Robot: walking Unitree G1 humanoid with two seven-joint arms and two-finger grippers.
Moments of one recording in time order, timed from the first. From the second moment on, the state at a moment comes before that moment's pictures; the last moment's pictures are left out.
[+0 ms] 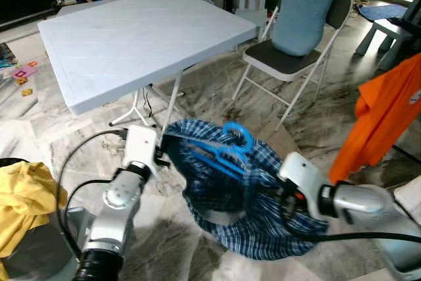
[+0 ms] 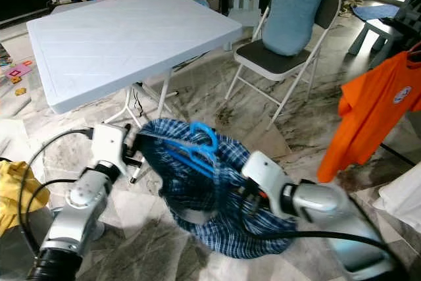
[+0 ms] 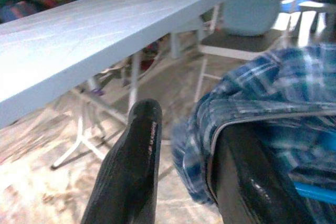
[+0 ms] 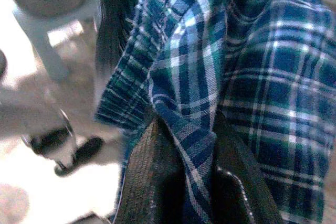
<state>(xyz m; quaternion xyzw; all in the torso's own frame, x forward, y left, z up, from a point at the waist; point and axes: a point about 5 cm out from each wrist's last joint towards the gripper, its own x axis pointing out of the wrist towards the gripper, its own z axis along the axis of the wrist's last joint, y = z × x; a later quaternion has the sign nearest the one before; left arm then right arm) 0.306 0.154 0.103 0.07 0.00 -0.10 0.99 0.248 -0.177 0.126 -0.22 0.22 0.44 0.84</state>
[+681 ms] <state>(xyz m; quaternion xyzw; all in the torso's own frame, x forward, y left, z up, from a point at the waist) 0.310 0.156 0.092 0.08 0.04 -0.10 0.99 0.236 -0.238 0.183 -0.21 0.18 0.50 0.82</state>
